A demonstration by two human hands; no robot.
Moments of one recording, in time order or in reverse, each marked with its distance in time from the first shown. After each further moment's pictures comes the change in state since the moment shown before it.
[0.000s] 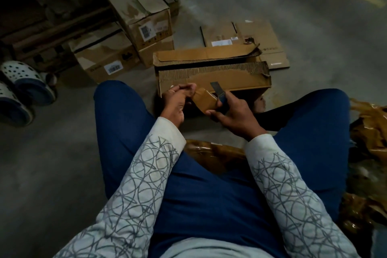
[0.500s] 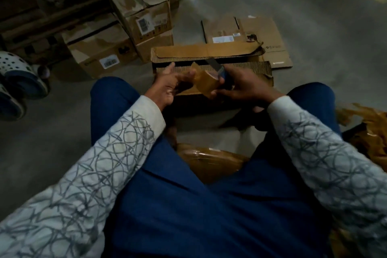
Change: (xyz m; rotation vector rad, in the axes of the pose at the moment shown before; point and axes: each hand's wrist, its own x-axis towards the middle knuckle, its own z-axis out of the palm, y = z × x) left_hand 0.040 0.045 0.000 -0.053 -0.133 -0.091; right_hand 0.077 -0.009 -0.061 -0.302 -0.266 -0.106
